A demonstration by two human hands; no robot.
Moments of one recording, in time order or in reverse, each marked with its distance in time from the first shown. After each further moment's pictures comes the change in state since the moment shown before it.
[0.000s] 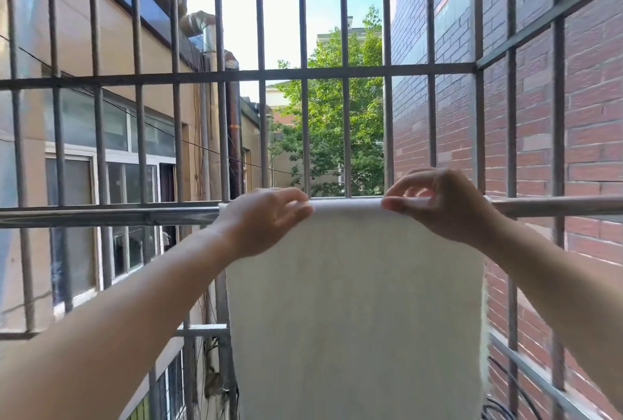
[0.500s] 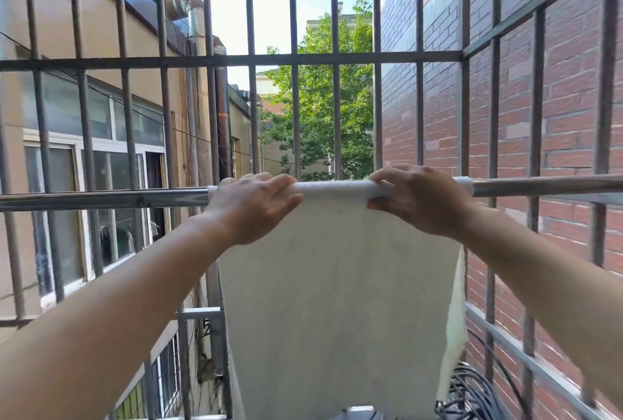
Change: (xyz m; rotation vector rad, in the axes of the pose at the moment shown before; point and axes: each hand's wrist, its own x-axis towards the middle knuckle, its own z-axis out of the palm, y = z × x) left_hand -0.011 0.007 0.002 0.213 -0.039 -0.074; right_hand -0.013 -0.006 0.008 -0.363 -0.098 -0.096
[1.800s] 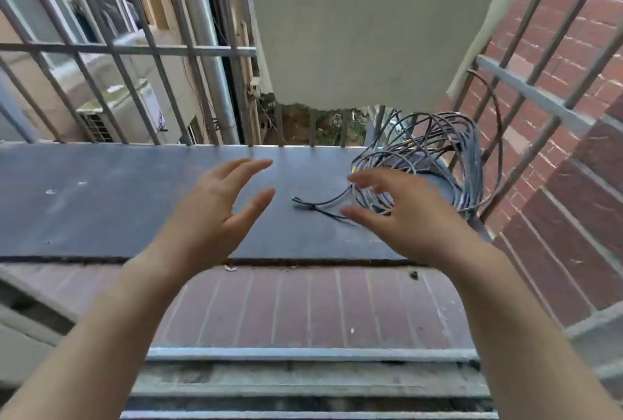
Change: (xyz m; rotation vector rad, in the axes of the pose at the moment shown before) left_hand -0.392 0.066 0.105 -0.464 -0.307 -0.285; right_hand -0.317 -0.230 0.070 0.517 -0.583 0.460
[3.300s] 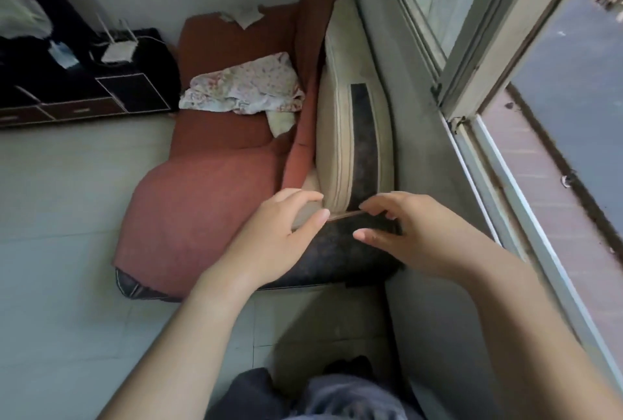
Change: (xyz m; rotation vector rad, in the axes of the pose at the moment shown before) left_hand -0.410 0.223 0.063 0.001 0.495 -1.394; right_hand -0.211 -0.131 0.118 0.088 -1.094 -1.198
